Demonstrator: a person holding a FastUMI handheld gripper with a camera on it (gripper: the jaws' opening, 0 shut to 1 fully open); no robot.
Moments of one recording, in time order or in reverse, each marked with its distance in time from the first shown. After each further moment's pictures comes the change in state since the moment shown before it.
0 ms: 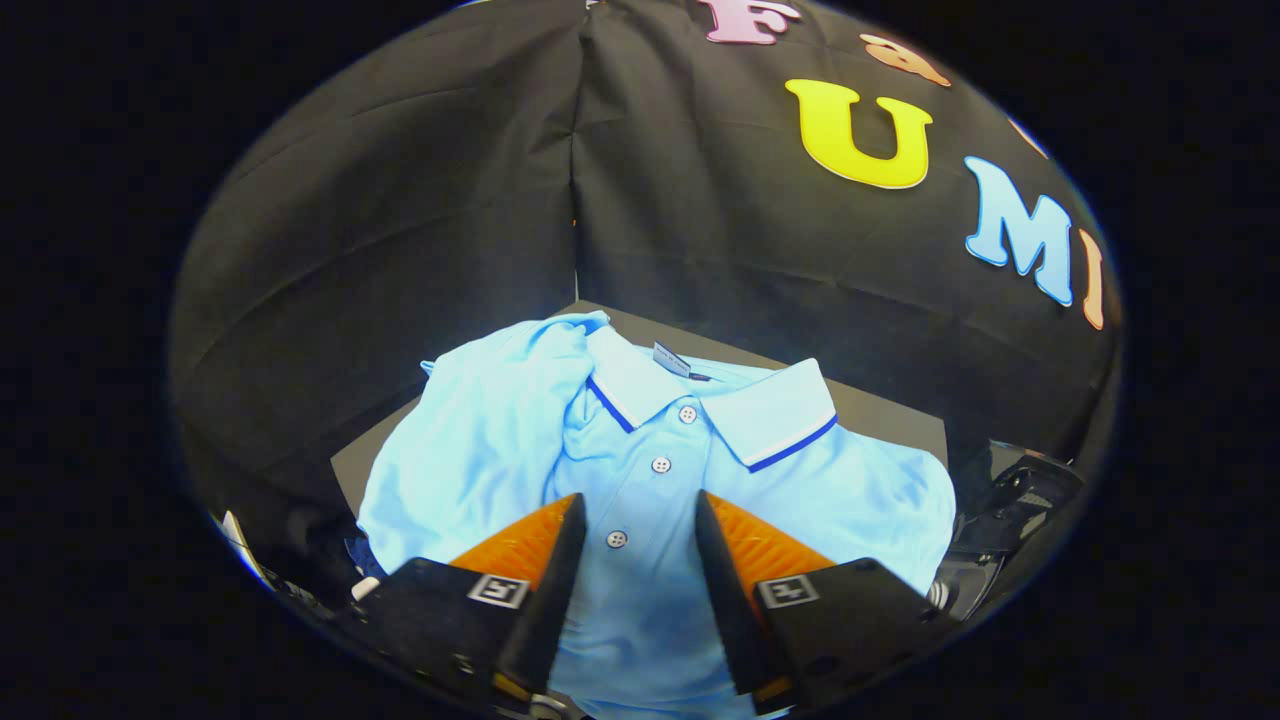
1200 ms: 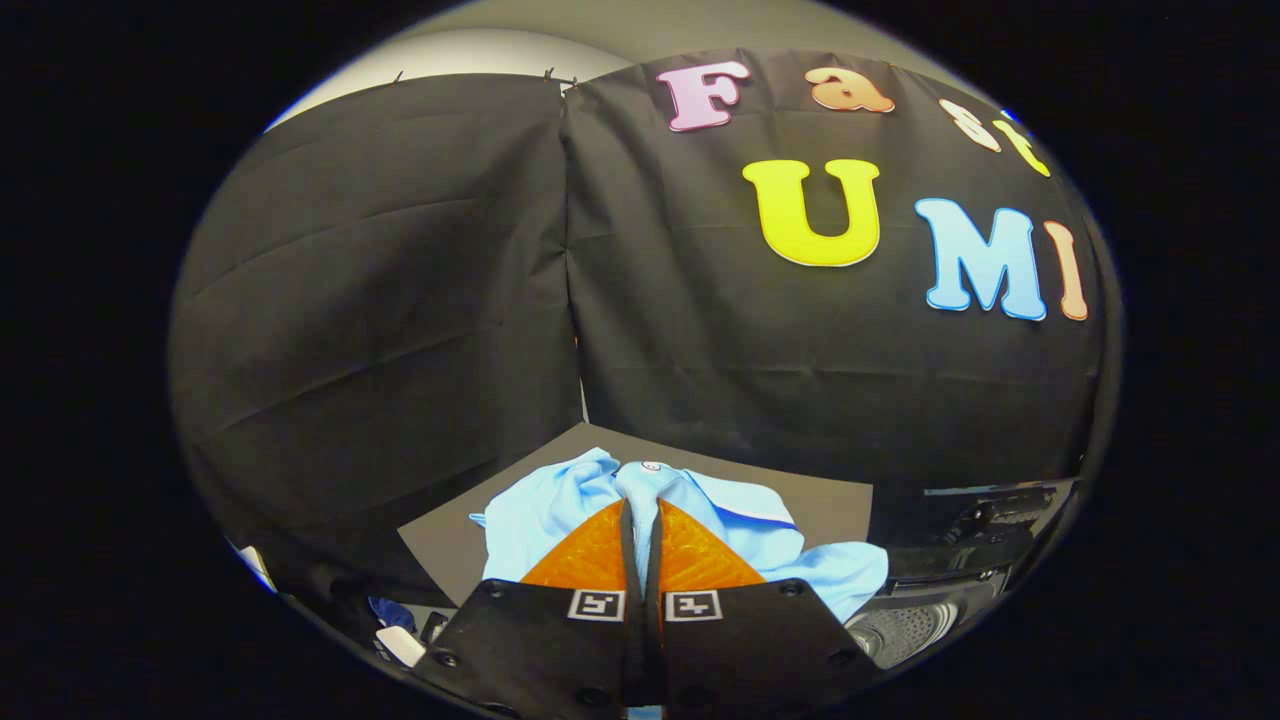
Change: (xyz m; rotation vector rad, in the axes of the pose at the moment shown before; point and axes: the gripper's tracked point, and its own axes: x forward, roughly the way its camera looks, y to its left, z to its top) arm -0.095 -0.037 0.064 0.075 -0.325 0.049
